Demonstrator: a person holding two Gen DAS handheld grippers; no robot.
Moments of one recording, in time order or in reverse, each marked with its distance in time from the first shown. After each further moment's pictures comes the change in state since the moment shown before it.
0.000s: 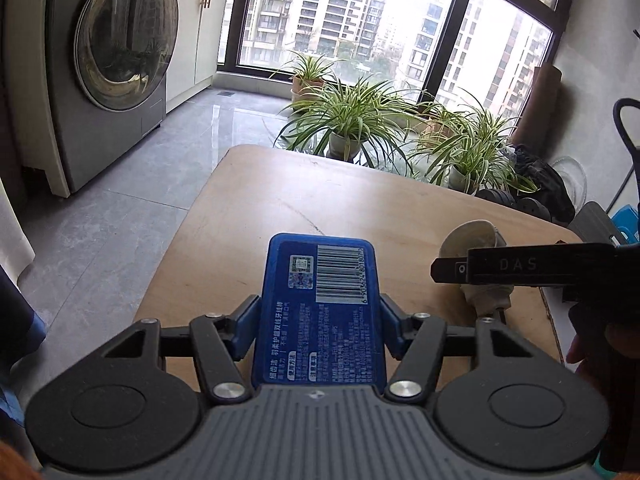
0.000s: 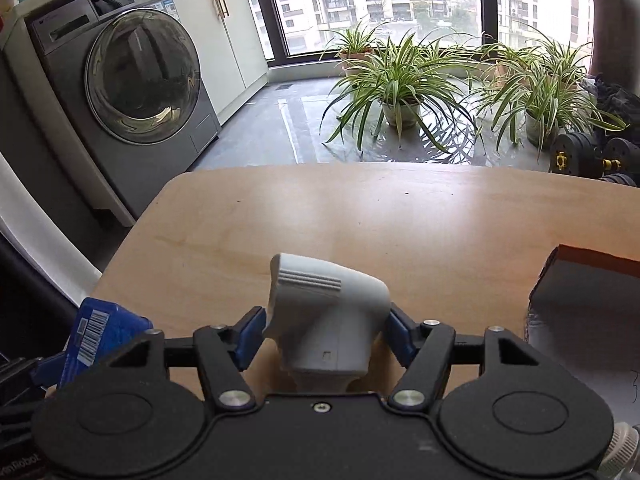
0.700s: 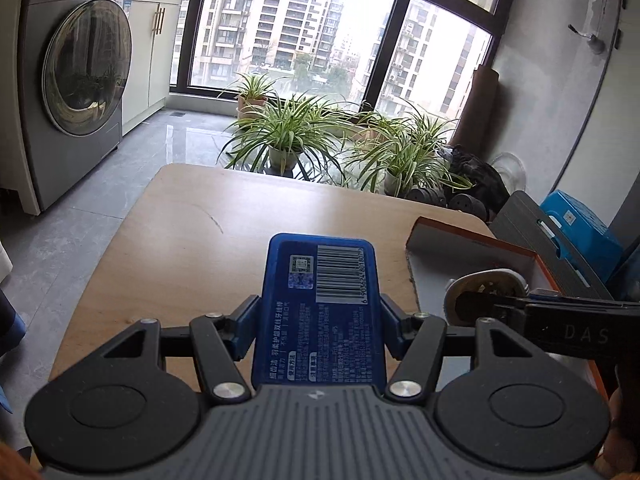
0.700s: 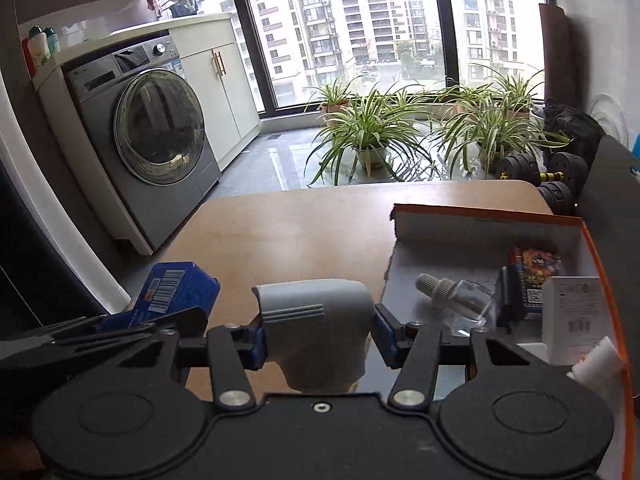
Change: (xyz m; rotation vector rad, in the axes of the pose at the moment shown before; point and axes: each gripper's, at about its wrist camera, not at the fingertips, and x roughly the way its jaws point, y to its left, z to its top) left arm -0.082 -0.081 -0.029 0.068 -0.044 -0.133; right arm -0.206 -0.033 -0.087 0.050 -0.165 -0.039
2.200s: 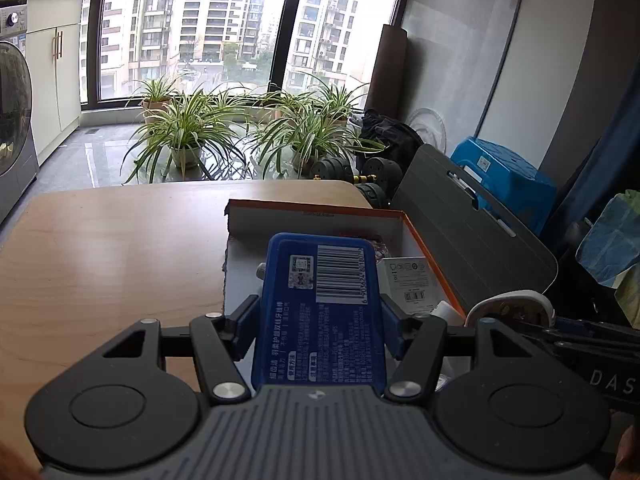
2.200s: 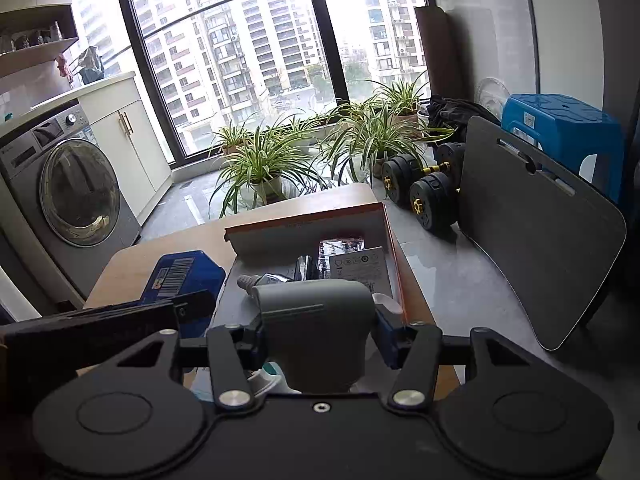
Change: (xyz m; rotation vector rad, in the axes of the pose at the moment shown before) left arm 0.021 -0.136 -0.015 0.173 0.052 -0.137; right arm -0.096 -0.119 -0.037 0.185 -0.090 -0.183
